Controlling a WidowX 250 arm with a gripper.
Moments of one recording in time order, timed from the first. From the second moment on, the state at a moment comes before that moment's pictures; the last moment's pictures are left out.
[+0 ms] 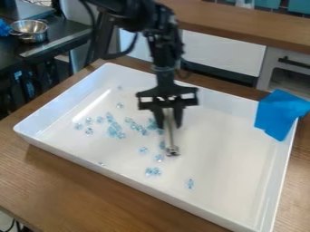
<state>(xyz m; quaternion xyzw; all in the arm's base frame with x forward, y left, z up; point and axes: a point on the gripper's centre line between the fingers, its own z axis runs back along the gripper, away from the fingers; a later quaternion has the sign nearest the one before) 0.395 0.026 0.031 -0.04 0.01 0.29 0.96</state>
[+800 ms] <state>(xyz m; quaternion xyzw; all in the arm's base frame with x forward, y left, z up) 0.337 0.129 0.033 -0.10 0.01 0.43 0.90</state>
